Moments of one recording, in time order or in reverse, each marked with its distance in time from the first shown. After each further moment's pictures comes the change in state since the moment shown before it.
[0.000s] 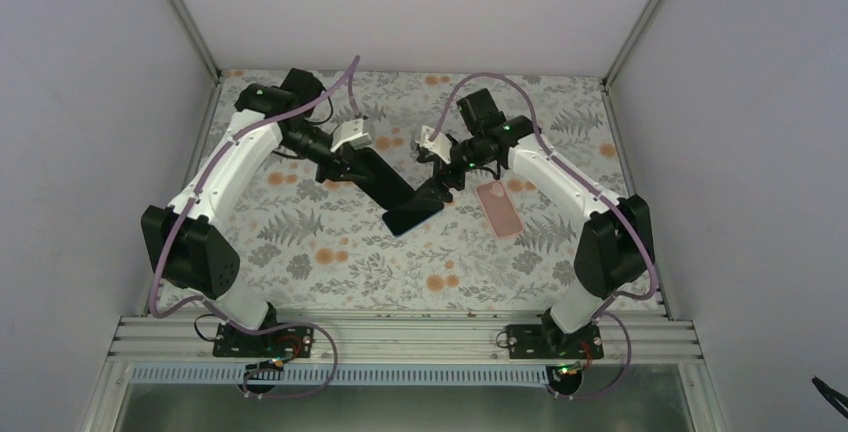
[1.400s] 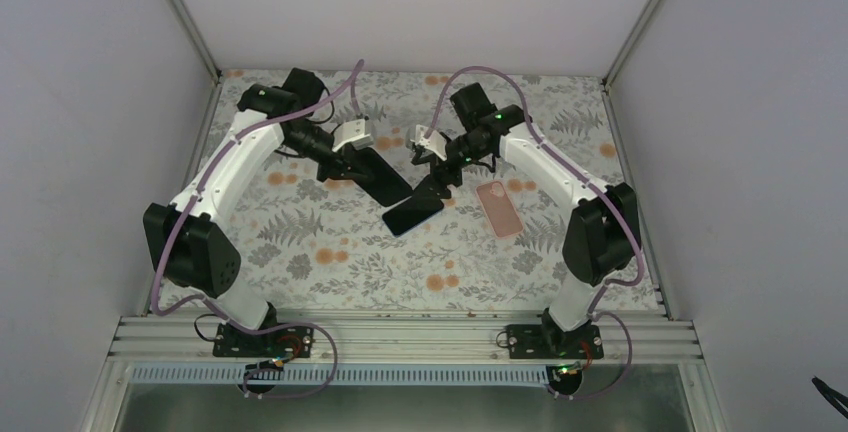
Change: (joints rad) left arm -0.003 0.008 -0.006 0.031 -0.050 -0.004; right arm -0.005 0.094 0.120 -0.137 -0.060 -0.097
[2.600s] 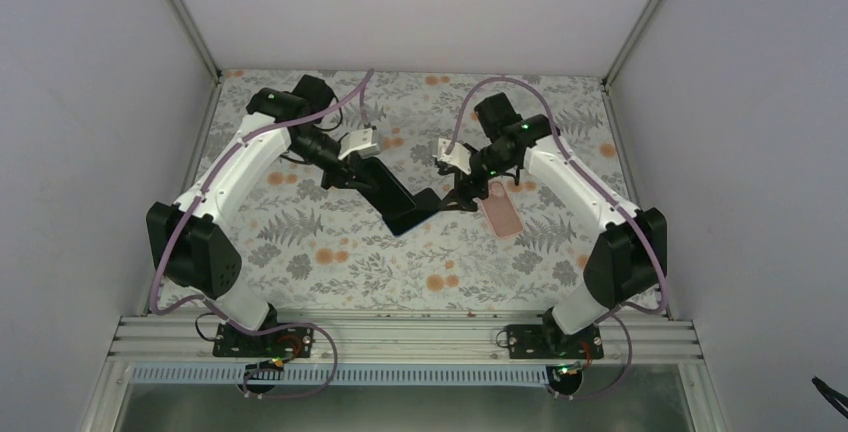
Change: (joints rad) left arm -0.046 -0.002 -0.027 -0.023 0.001 0.006; right arm -0.062 -0.155 -0.125 -0.110 0.121 -0.099
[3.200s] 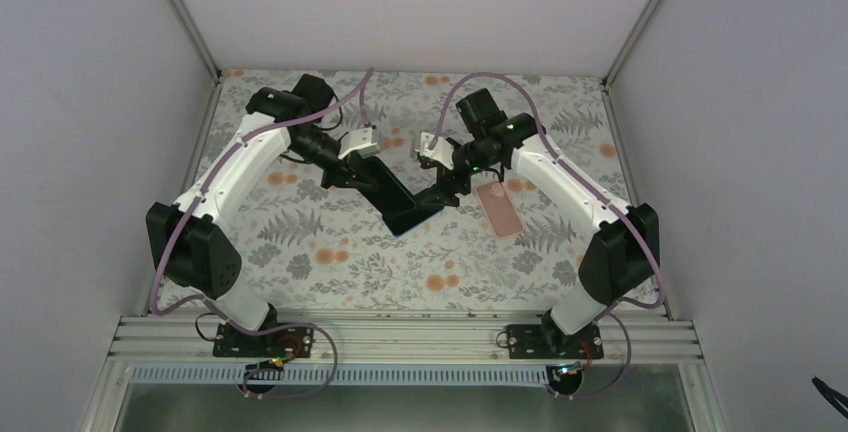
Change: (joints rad) left arm 0.000 0.000 0.010 -0.001 0.000 -0.003; right arm 0.095 0.015 0.048 0.088 0.008 0.106
